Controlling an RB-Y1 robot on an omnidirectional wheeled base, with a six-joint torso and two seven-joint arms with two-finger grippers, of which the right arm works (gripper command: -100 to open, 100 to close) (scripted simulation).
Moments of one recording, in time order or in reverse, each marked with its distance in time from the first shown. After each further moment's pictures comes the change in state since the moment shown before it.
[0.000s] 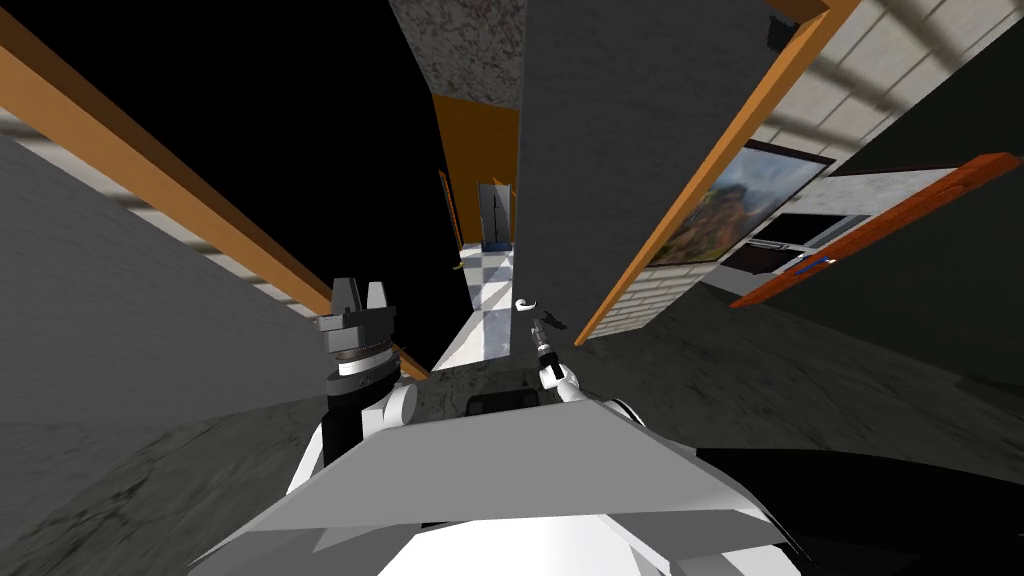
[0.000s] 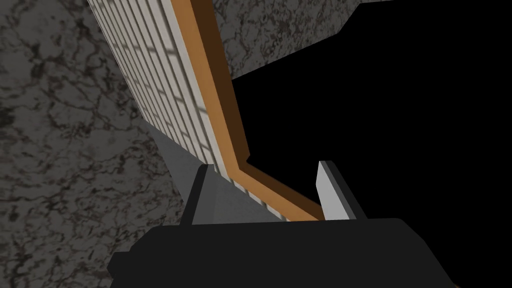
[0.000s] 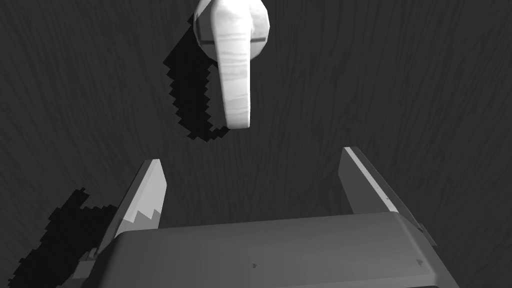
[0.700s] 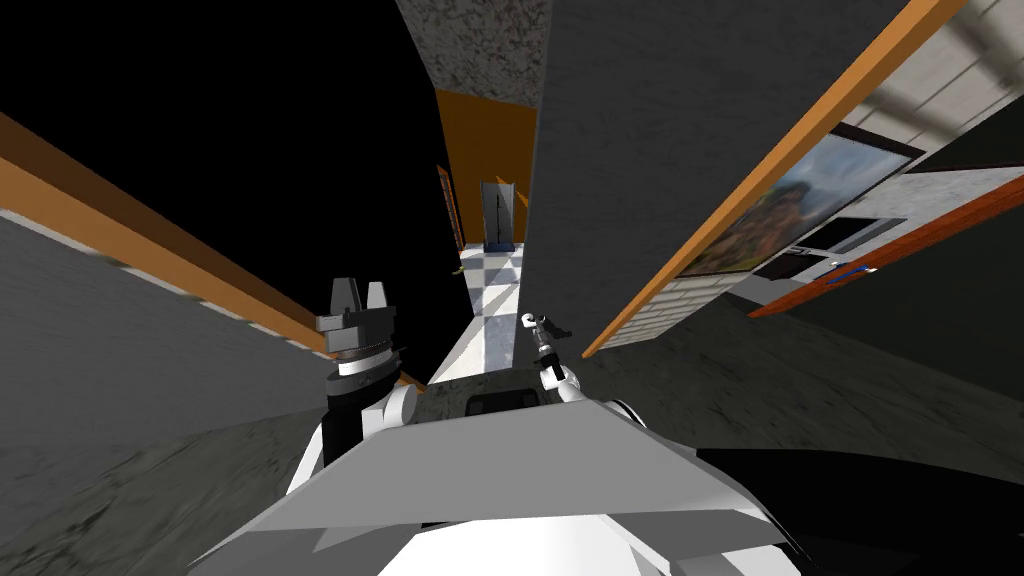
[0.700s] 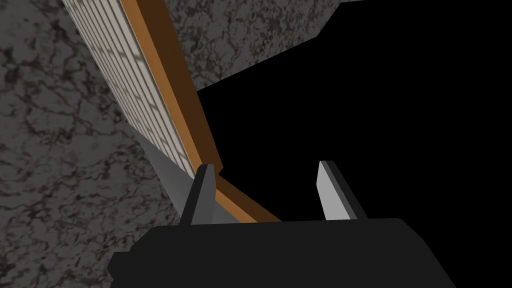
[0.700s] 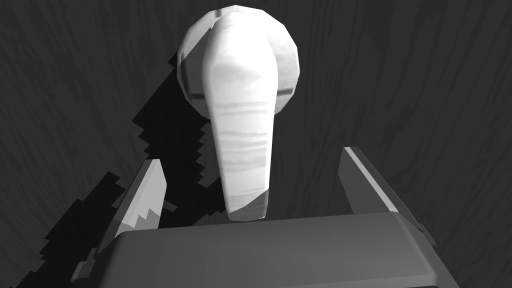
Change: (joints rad) arm 0.004 -0.001 -0.012 0.010 -0.007 -0.012 0.009
